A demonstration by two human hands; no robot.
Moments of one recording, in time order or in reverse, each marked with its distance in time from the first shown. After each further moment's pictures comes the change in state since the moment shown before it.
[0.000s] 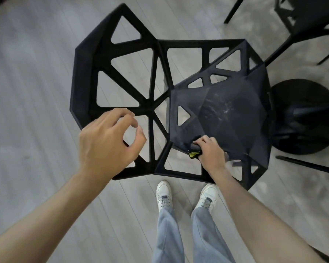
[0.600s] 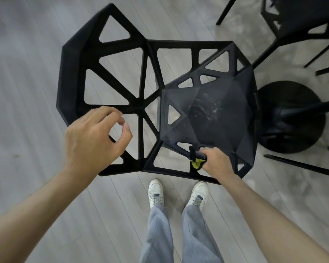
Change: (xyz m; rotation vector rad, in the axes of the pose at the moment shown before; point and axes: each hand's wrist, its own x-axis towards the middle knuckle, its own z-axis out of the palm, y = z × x) left_hand 0.000 0.001 -0.001 0.021 0.000 0.020; right_hand -0.036 0.045 -0.027 0.025 -0.138 0.050
